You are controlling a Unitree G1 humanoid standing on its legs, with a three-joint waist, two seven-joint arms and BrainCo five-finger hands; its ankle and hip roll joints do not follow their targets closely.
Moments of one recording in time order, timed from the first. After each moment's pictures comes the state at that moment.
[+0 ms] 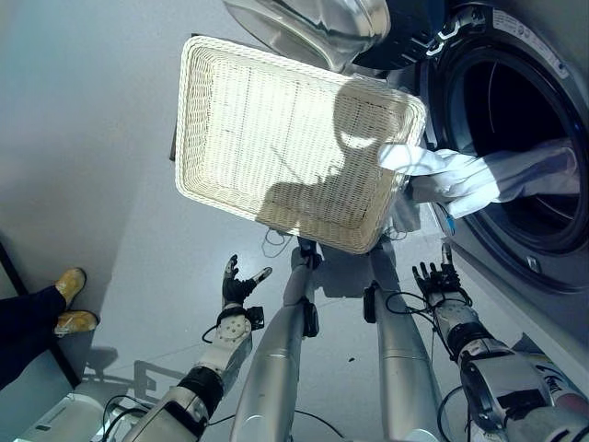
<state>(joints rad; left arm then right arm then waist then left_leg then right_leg) -0.35 0.23 -0.50 0.80 -0.50 -0.27 0.55 -0.64 -0.30 -0.04 1.15 1.70 -0.23 -0.10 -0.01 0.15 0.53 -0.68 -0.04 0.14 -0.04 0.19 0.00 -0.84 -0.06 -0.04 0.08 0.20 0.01</state>
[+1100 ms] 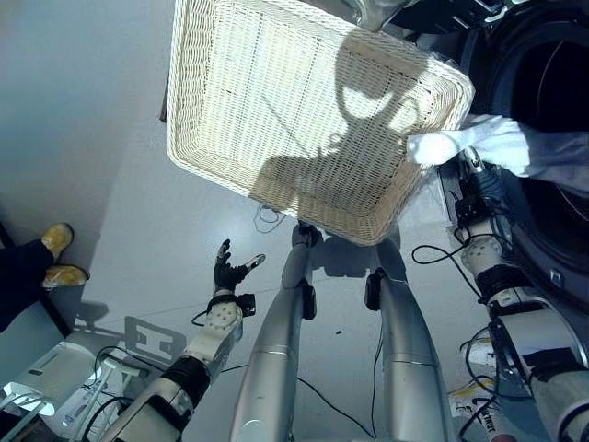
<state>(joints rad) -0.36 0.35 -0.51 0.66 -0.51 -0.21 0.57 -0.82 -0.53 0.08 0.97 1.17 -0.35 0.16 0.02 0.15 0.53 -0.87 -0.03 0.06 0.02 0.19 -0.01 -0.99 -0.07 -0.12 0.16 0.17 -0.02</state>
